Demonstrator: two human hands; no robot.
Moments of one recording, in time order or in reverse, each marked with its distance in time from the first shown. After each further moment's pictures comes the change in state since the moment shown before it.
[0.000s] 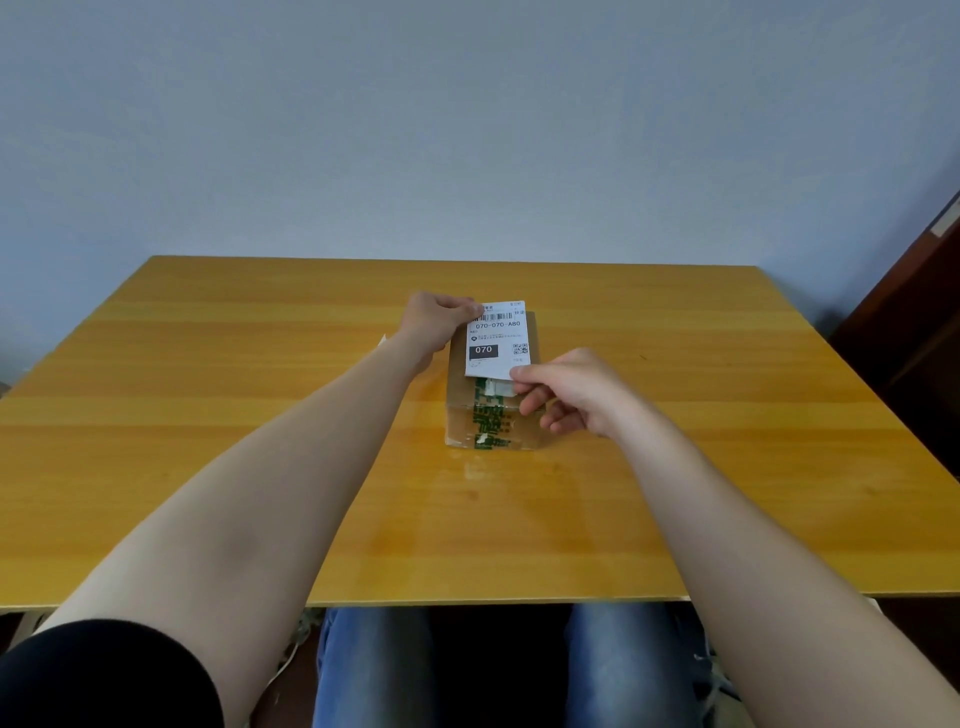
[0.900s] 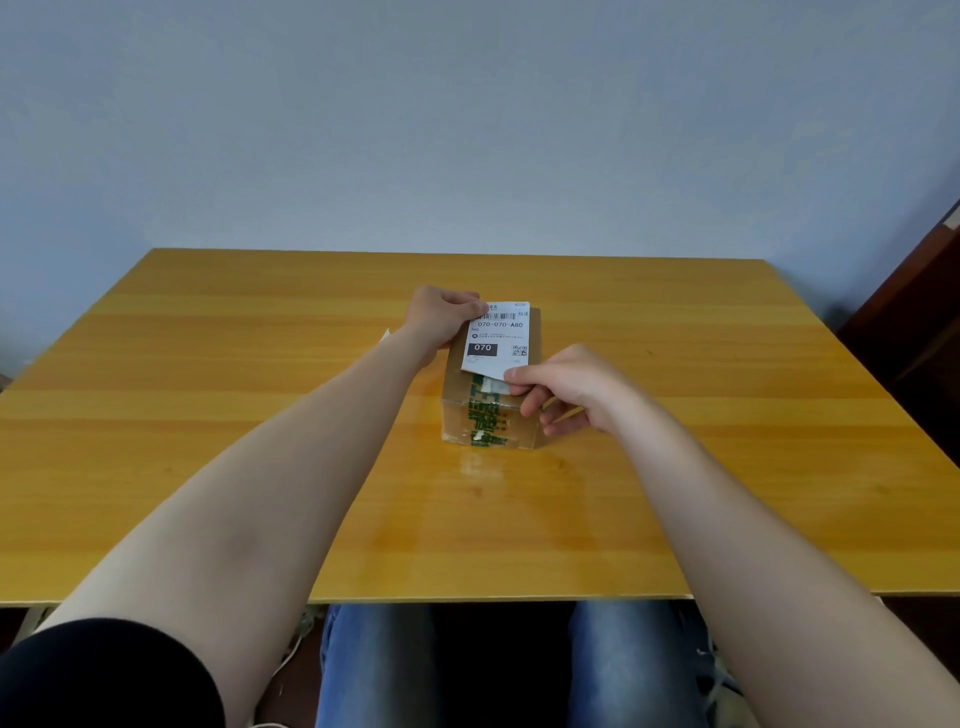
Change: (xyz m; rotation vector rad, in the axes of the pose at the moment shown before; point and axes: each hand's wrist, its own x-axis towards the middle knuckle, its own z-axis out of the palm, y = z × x) left_hand -0.007 0.004 0.001 -0.001 -0.031 -0.005; right_hand 0.000 -0.004 0.006 -0.073 -0.040 0.016
